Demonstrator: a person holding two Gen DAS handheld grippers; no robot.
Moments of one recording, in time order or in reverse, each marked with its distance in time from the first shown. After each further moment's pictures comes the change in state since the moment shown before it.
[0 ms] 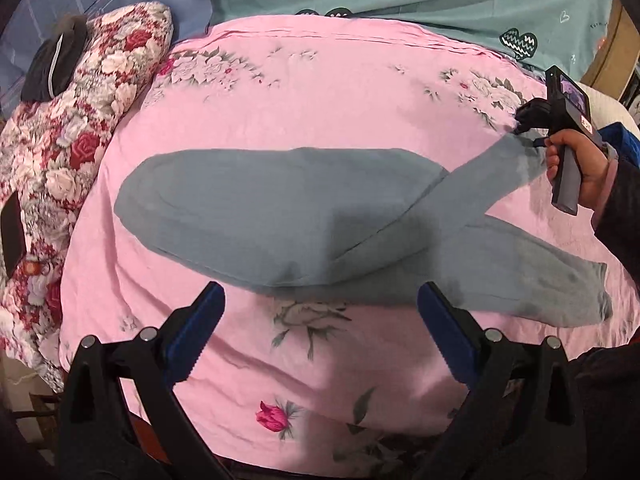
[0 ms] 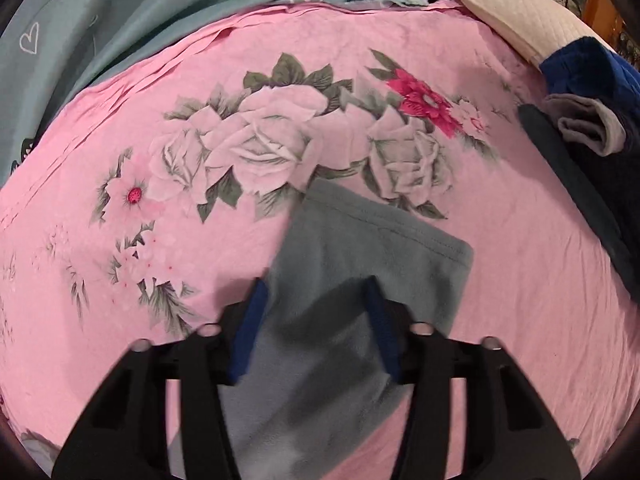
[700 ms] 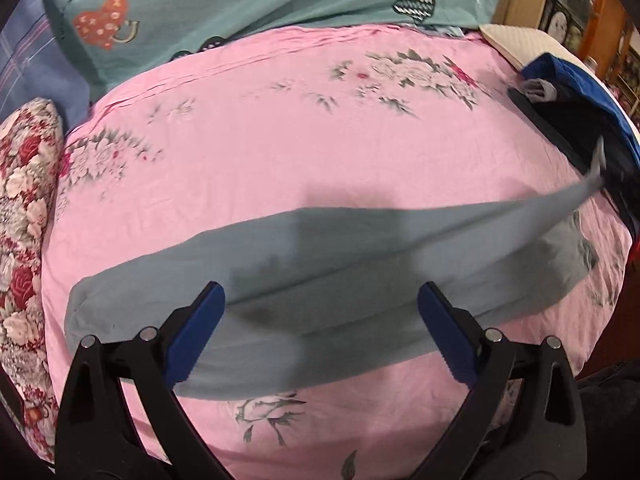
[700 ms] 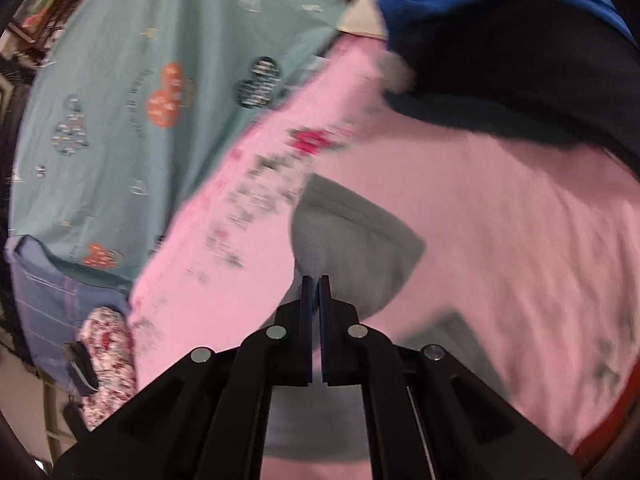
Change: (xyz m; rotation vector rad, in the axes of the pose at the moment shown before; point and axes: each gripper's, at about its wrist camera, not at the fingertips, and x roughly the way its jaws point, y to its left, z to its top) left arm 0.032 -0.070 0.053 0.350 -0.012 -0.183; right arm -0.168 -0.245 -0.169 0.413 -0.100 0.410
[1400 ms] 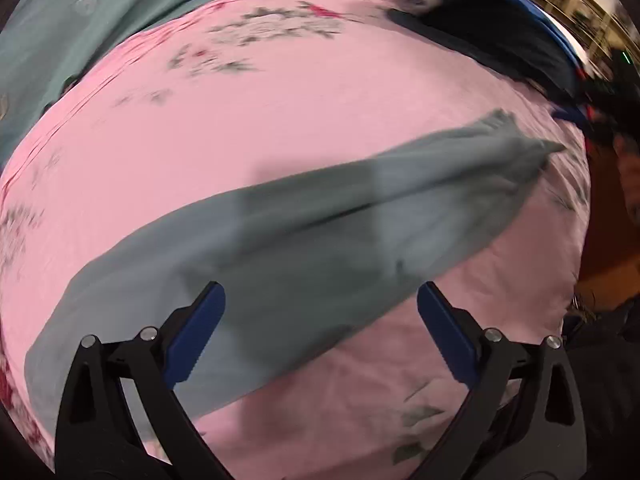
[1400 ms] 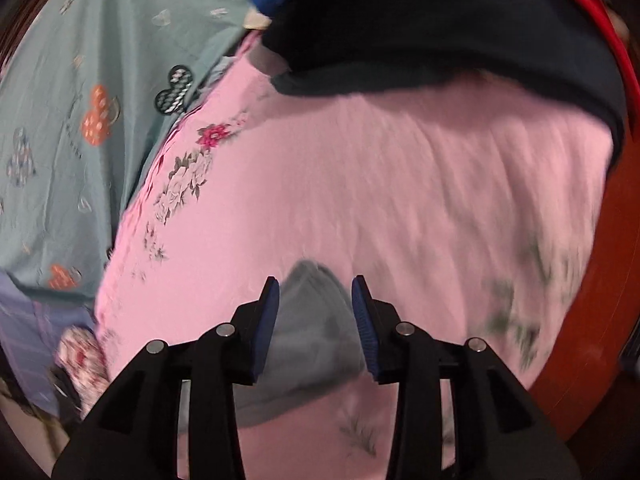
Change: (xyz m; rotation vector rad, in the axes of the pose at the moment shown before) left arm 0.045 -0.108 -0.021 0.362 0.073 -0.227; right arm -0.019 -0.041 0.006 -0.006 -0.002 -0.109
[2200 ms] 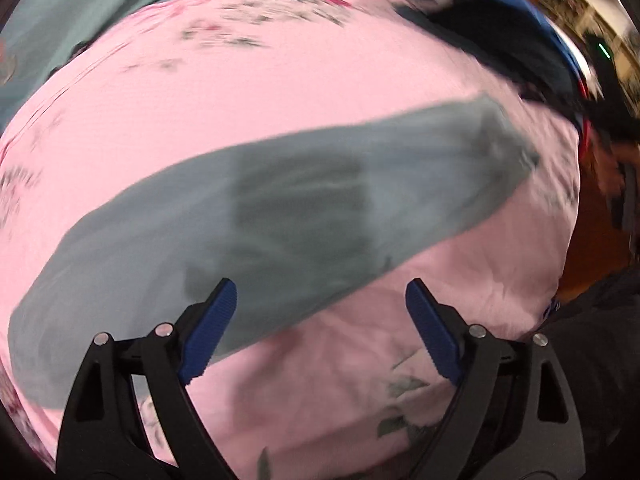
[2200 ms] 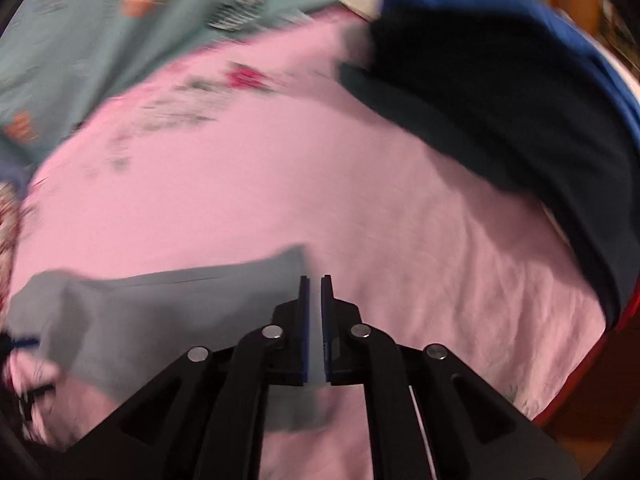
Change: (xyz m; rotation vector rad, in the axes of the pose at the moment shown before) left arm -0.022 0.029 -0.030 -0.154 0.023 -0.020; right arm 0.028 0.066 -0.014 -0.589 0.064 -0.058
